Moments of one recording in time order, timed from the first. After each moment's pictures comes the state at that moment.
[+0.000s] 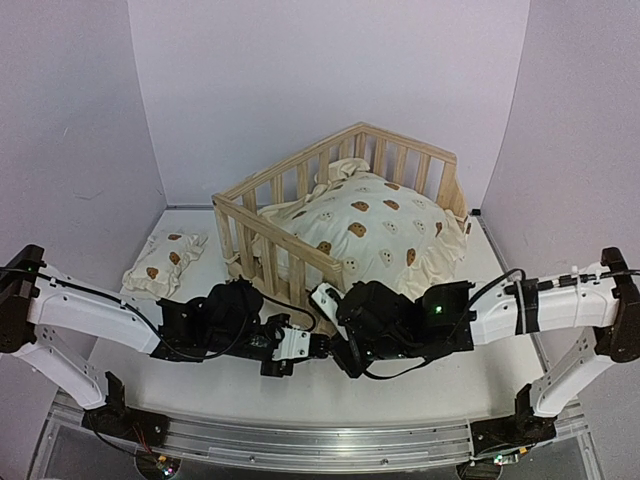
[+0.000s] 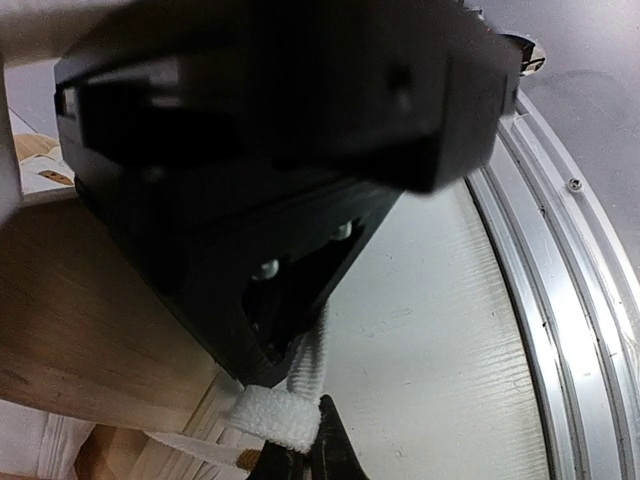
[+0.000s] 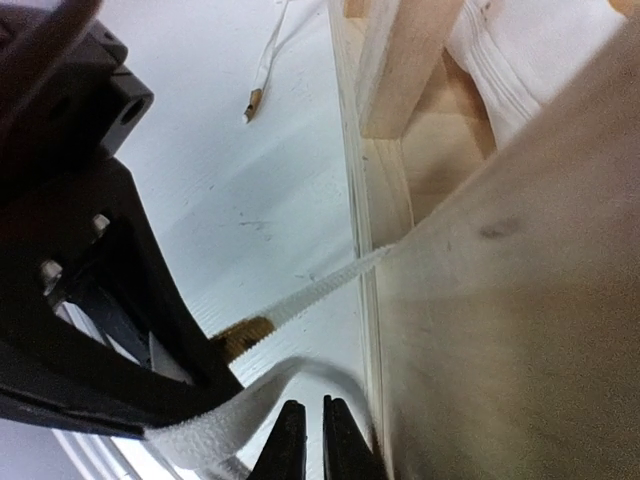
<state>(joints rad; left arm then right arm) -1.21 1.43 0.71 0.24 0.21 0.61 1.29 1.53 1.04 -0.40 0.28 0.32</state>
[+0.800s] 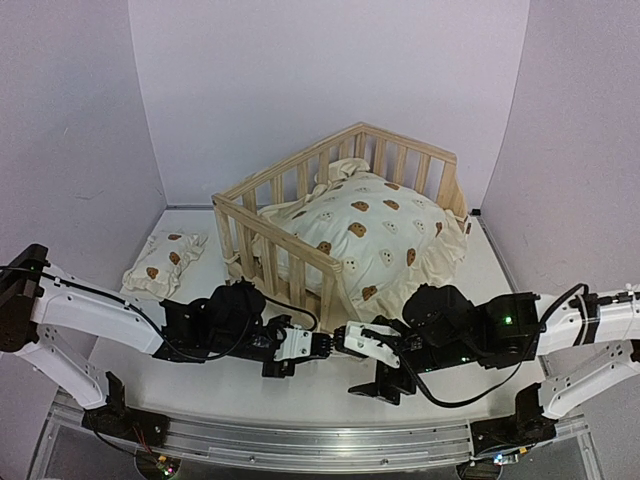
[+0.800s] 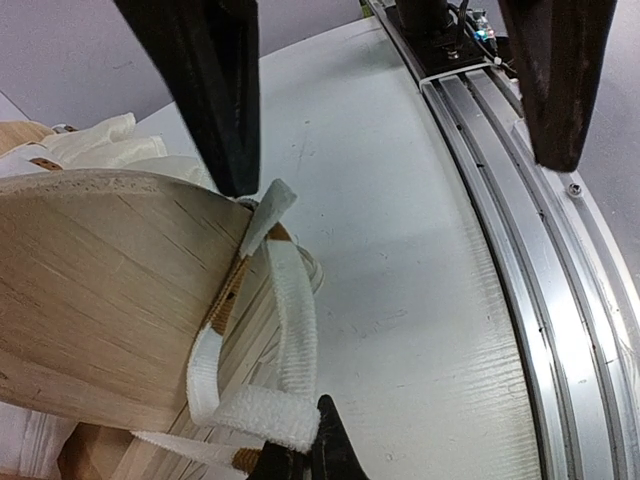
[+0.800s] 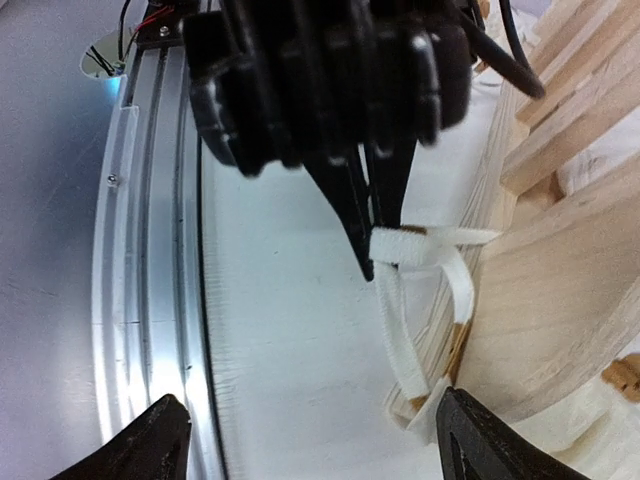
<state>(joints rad) -1.21 1.45 0.71 0.25 0.21 0.57 1.31 1.19 0.80 -0.36 0.01 -0.20</state>
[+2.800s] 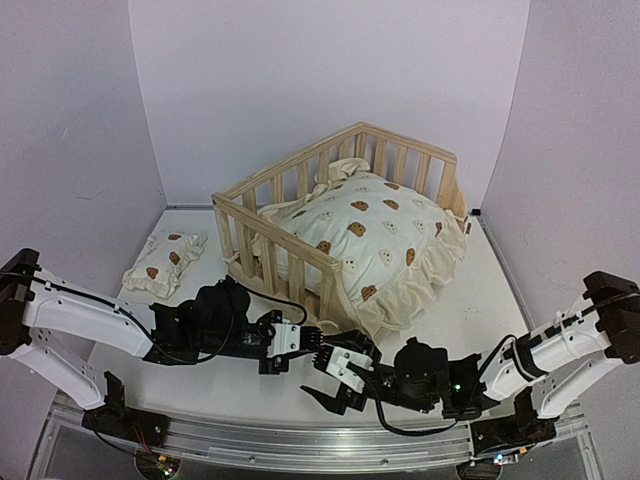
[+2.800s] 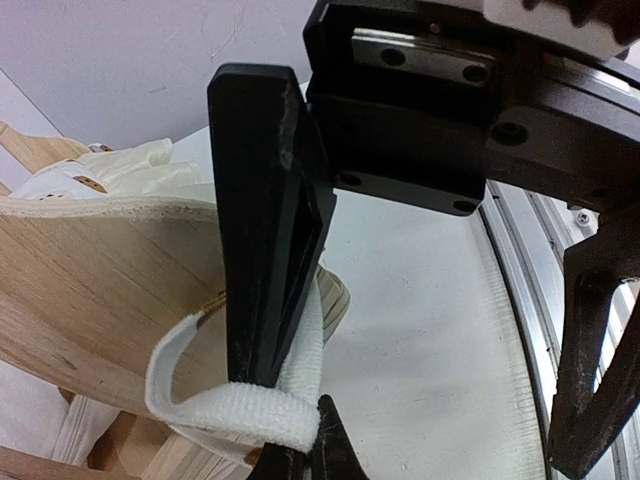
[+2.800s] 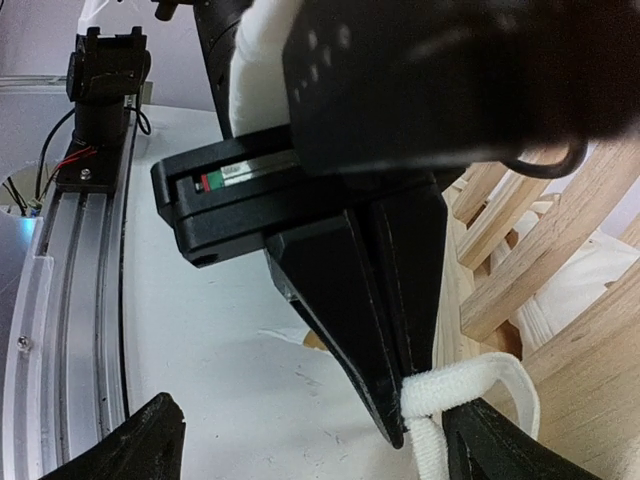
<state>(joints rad) -1.20 1.39 0.65 0.36 0.20 0.55 1.44 1.47 0.49 0.73 0.30 -0.30</state>
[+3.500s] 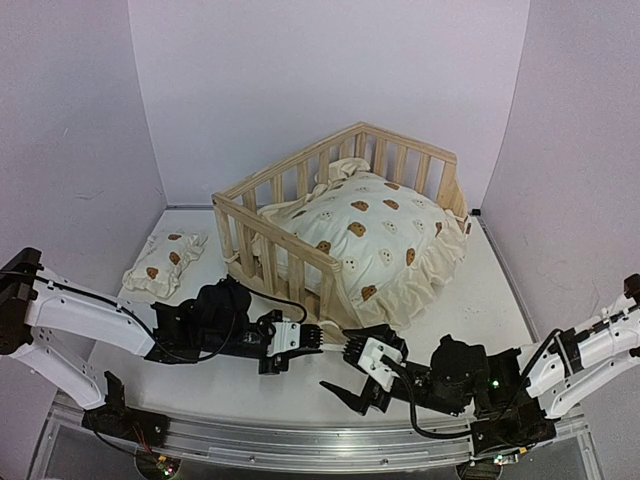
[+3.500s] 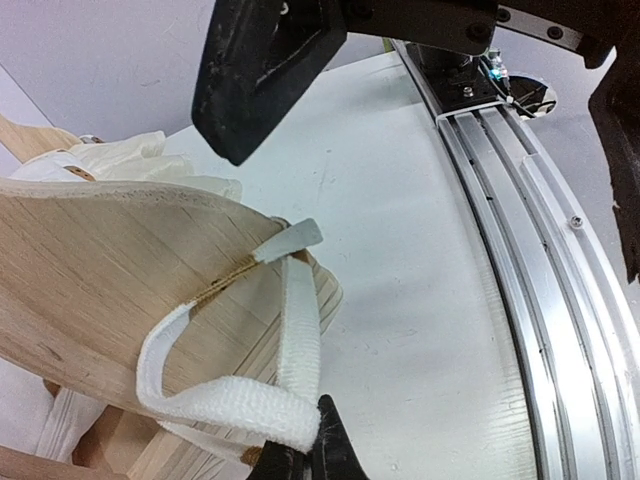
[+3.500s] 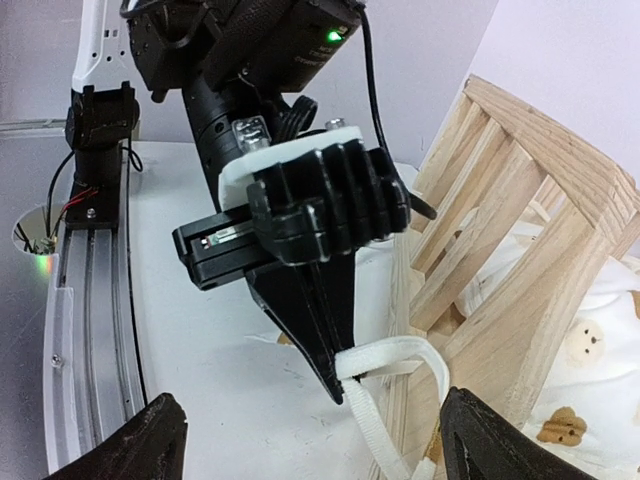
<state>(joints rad) -1.19 1.40 0.65 0.36 0.23 0.52 1.53 1.21 0.47 0.53 0.44 -0.23</state>
